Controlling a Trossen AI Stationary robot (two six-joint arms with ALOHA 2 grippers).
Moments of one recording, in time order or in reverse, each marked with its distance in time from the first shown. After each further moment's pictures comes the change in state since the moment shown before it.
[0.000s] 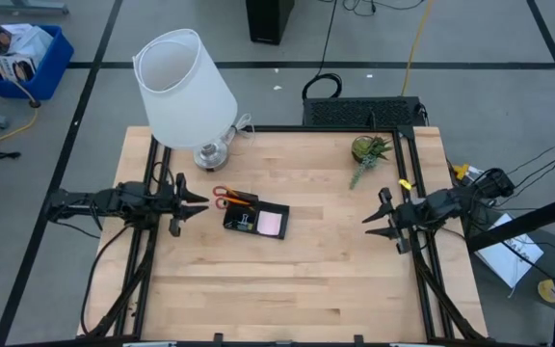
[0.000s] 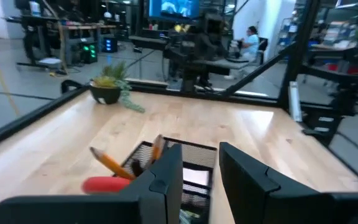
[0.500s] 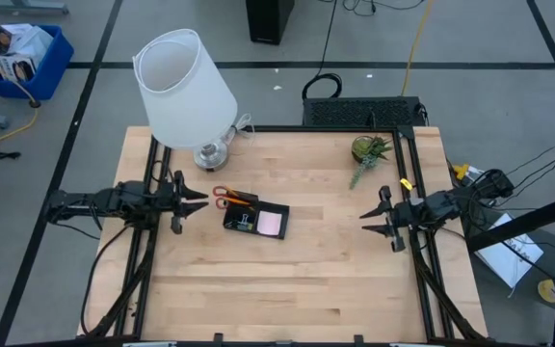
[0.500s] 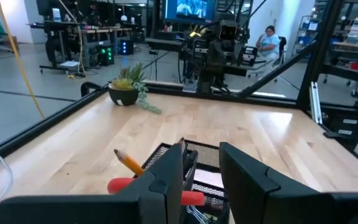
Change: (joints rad) left arm 0.018 0.002 0.009 -0.007 -0.054 0.027; right arm 0.000 0.002 -0.072 -0.019 0.103 -0.014
